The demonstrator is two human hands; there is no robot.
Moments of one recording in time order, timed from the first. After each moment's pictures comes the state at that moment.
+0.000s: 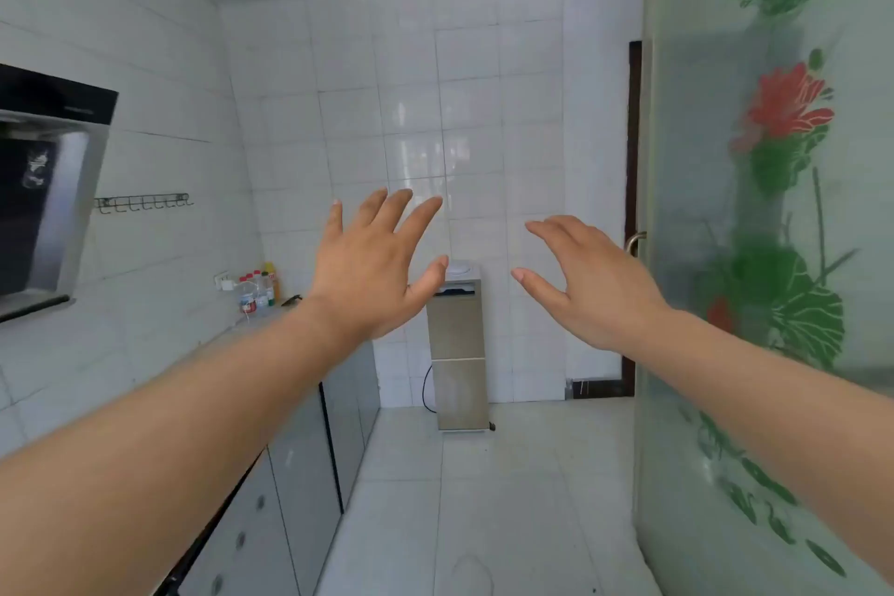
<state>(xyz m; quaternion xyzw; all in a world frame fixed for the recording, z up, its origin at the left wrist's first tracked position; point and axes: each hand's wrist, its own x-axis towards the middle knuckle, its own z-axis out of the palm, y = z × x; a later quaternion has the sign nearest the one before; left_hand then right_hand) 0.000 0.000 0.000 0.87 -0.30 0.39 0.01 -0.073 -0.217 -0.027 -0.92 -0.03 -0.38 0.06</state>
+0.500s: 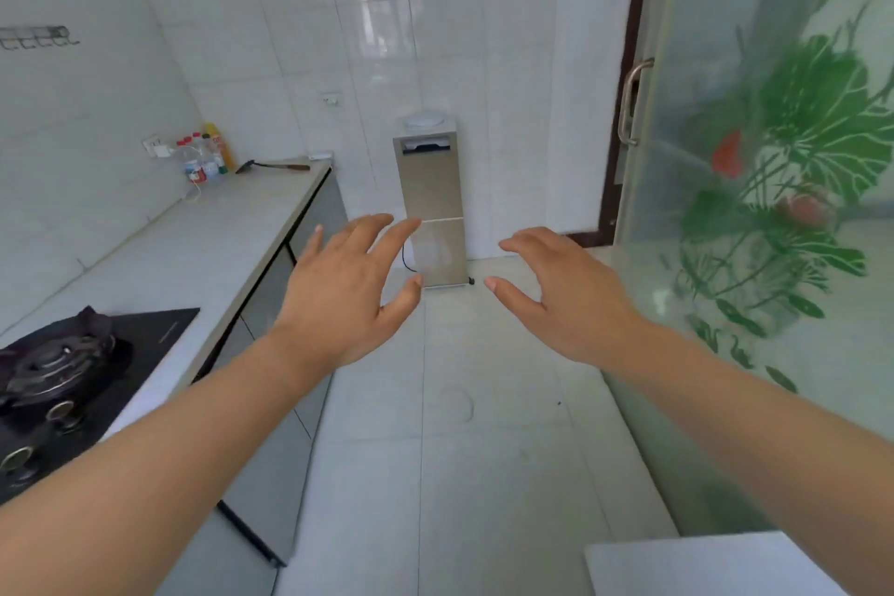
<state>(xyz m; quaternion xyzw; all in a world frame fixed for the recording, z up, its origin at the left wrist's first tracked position) 0.050 -0.014 -0.157 0.91 -0.35 0.22 0.05 -0.032 -0.224 -0.179 -0.96 0.01 -0.24 0.15</state>
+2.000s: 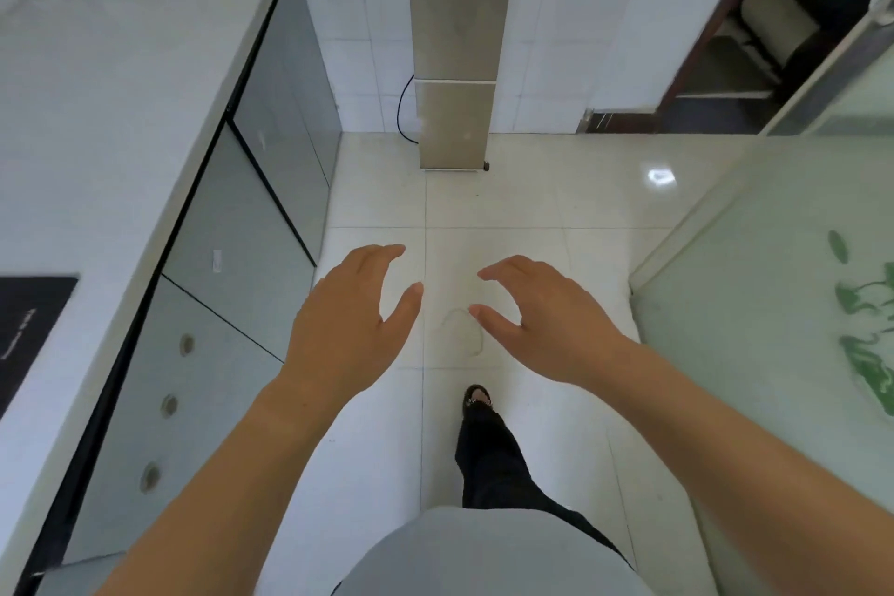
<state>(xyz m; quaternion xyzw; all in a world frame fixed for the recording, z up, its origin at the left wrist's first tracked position) 0.435 -0.022 -0.334 0.95 -0.20 -0.04 0.25 0.379 -0.212 -0.331 -0.98 0.02 0.06 0.21</state>
